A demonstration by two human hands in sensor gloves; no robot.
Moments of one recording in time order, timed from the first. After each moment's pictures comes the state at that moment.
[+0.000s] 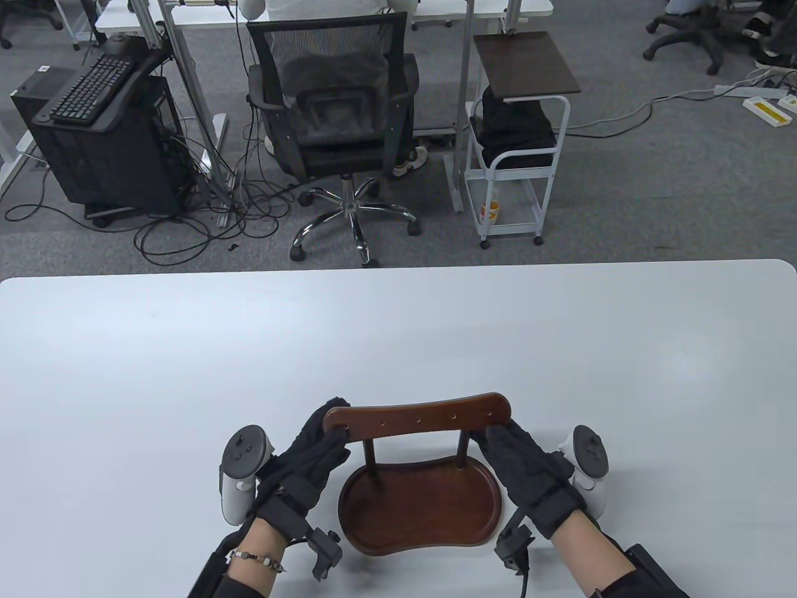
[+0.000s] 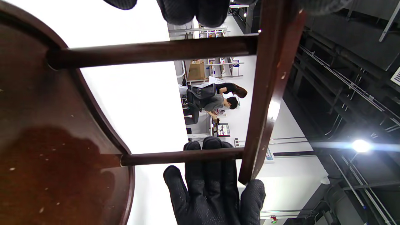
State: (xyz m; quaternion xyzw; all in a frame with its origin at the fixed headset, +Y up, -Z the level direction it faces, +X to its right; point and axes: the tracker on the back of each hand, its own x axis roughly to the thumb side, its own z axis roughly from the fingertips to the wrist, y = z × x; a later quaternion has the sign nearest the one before) left_hand -0.194 -0.730 -0.312 -0.15 -0.16 0.67 0.71; right_hand 0.171 -0.757 -0.310 0.14 0.10 0.64 0.75
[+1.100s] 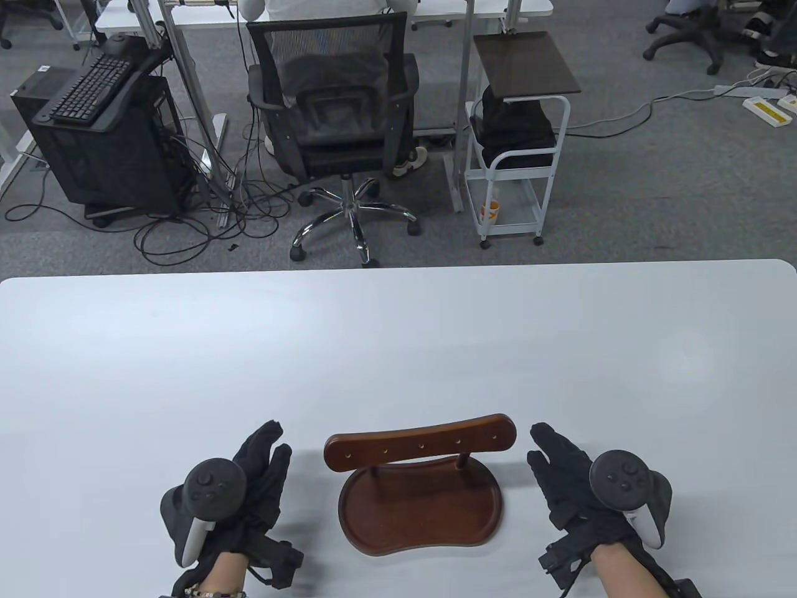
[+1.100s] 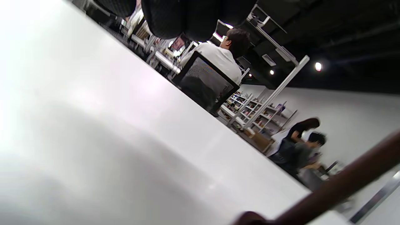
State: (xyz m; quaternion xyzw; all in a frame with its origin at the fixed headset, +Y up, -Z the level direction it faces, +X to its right) left_hand -0.251 -0.709 -0.275 0.04 0.00 0.29 0.96; right_hand 0.230 -0.736 -0.277 0.04 -0.03 0.93 0.37
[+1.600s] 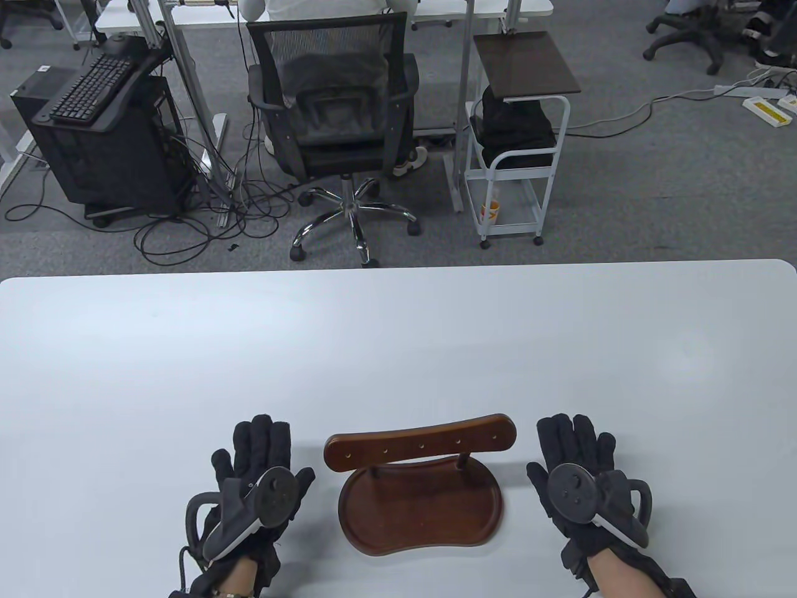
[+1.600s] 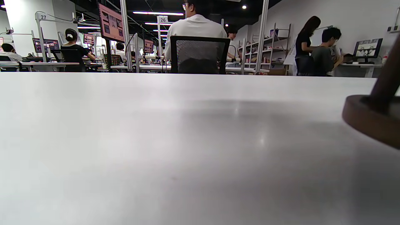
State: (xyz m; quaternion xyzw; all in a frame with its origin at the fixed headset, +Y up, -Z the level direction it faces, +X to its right) left_hand -0.224 -0.728 -0.278 -0.03 -0.05 0.01 1.00; right_hand 0.212 -0.742 -0.275 0.06 -0.02 0.99 0.07
